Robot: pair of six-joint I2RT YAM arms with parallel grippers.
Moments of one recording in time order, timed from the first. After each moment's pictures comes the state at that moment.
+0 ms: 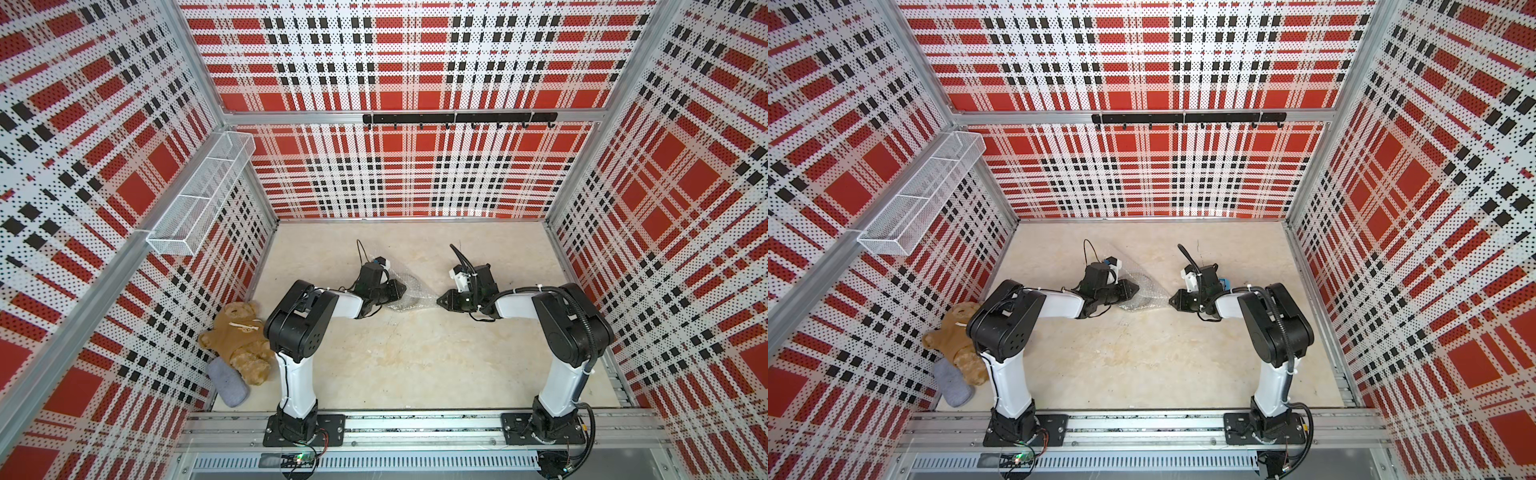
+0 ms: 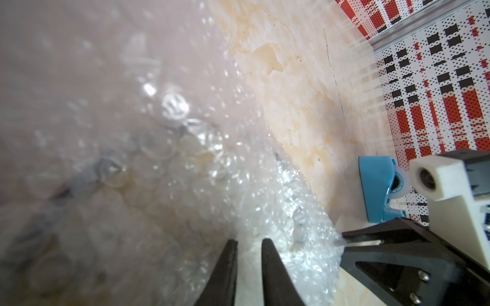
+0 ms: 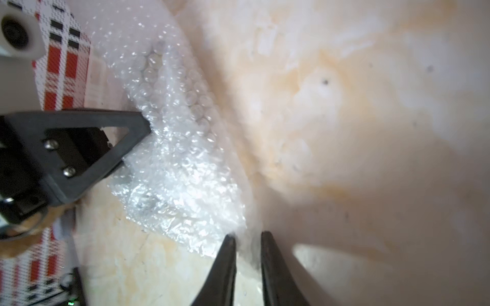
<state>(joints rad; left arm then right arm) -0.43 1.95 0.91 0.38 0.33 -0.65 0.37 1.85 0.84 0.18 -0.51 0.46</state>
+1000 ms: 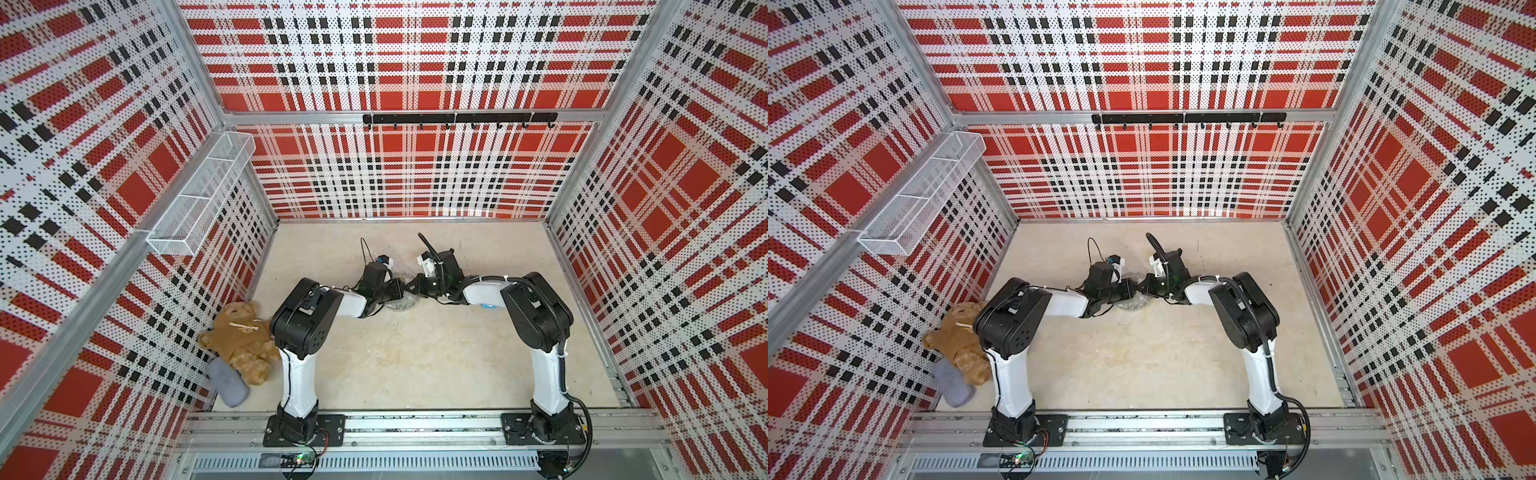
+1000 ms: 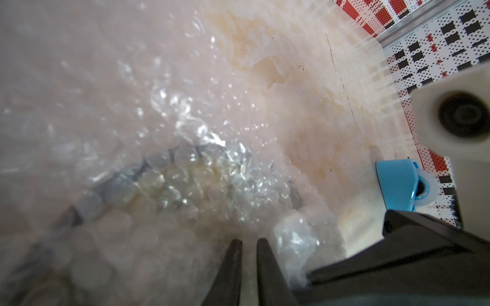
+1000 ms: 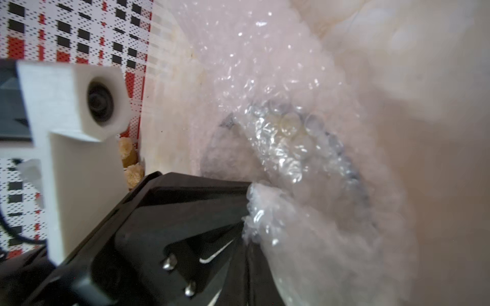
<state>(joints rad) -0.46 1.98 0.94 0.38 0.28 -0.58 0.55 2.09 1.24 0.13 -0.48 0.68</state>
